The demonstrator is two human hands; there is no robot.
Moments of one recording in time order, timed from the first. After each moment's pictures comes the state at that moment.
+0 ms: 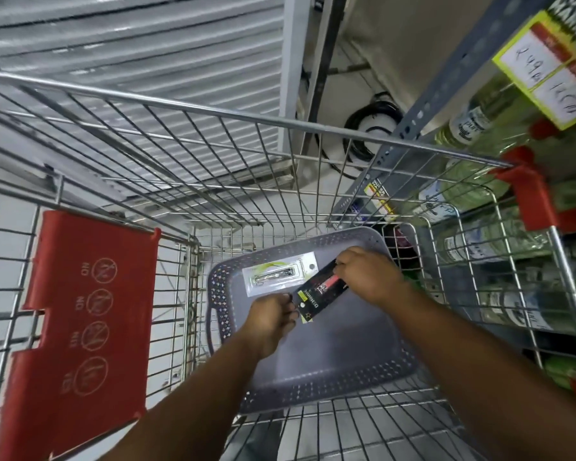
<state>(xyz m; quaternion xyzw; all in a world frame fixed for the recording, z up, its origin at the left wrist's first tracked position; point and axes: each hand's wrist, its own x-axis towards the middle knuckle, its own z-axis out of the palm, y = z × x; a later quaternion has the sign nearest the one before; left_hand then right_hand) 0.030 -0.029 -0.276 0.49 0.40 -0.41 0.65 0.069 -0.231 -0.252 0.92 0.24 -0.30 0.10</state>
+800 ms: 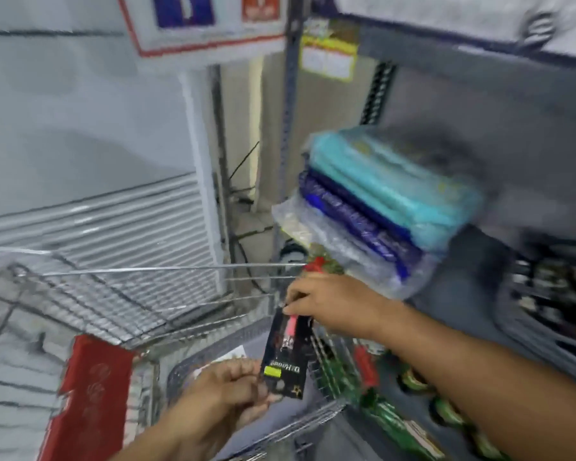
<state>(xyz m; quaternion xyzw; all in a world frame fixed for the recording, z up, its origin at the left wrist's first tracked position) -0.092 -0.028 0.066 0.55 0.03 -0.46 0.69 -0.070 -0.263 0.128 0.96 0.27 -0.01 0.00</state>
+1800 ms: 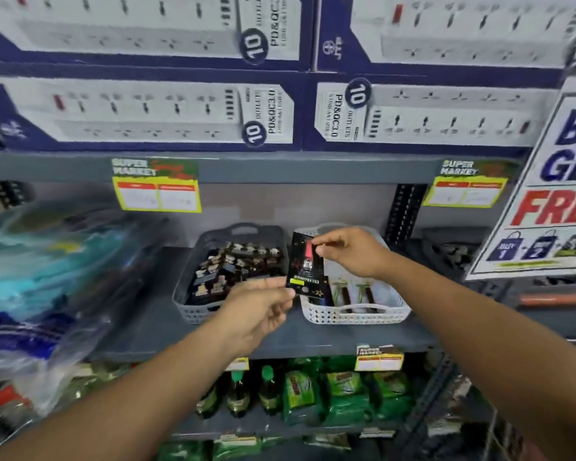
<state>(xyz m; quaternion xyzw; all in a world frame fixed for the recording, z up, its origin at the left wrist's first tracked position) -0.345 -0.433 0.200 0.52 -0.25 -0.58 0.58 -0.503 -0.584 0.231 0.85 -0.39 0.22 -0.30</state>
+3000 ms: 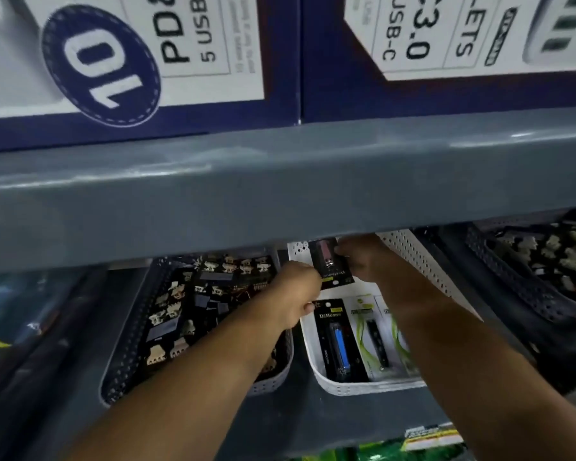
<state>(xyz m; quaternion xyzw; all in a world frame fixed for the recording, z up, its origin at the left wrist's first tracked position) -0.338 -0.676 0.147 0.69 -0.32 -0.54 0.36 -0.451 -0.792 0.114 0.43 -0.52 0.36 -0.65</state>
